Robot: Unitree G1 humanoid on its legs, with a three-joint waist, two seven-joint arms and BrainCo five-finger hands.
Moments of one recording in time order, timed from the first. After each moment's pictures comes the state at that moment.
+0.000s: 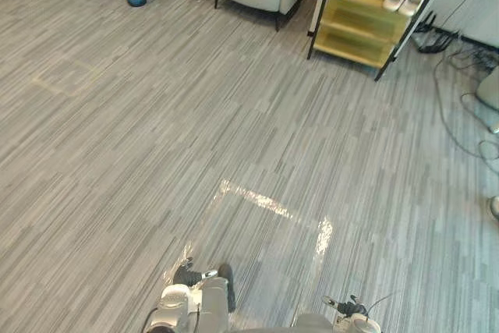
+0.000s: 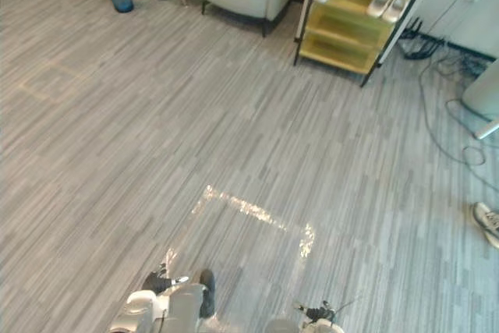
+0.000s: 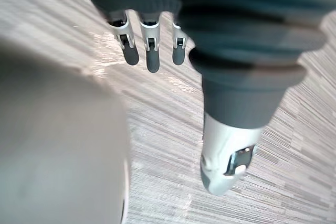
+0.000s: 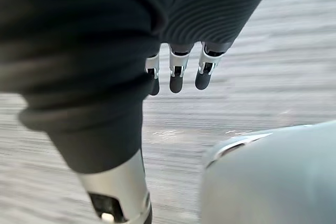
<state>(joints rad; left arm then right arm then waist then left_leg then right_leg) -0.02 0.11 0.02 1.02 0.00 -0.05 0.09 0.01 -0.05 -0.31 1.08 0.08 -0.03 -0.17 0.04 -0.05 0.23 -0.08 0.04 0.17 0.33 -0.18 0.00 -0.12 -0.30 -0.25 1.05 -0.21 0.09</state>
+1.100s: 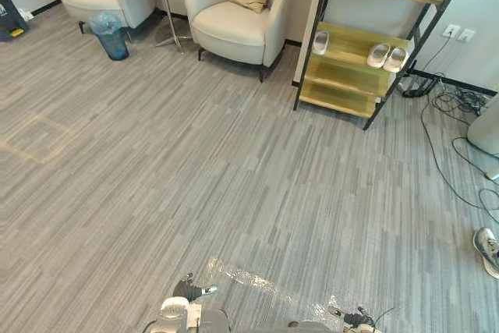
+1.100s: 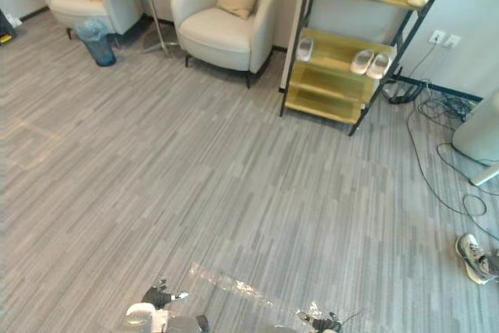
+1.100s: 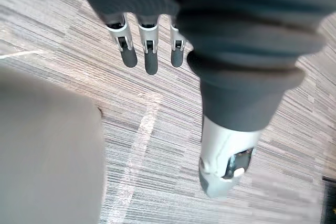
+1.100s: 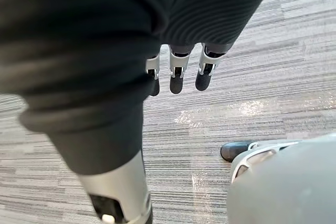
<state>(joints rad) 0.00 0.10 0.00 1.07 -0.01 -0.05 0.08 0.06 -0.05 -0.39 1.09 0.08 -0.02 -0.17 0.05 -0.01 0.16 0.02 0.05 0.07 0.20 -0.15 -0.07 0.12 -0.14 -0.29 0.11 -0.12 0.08</state>
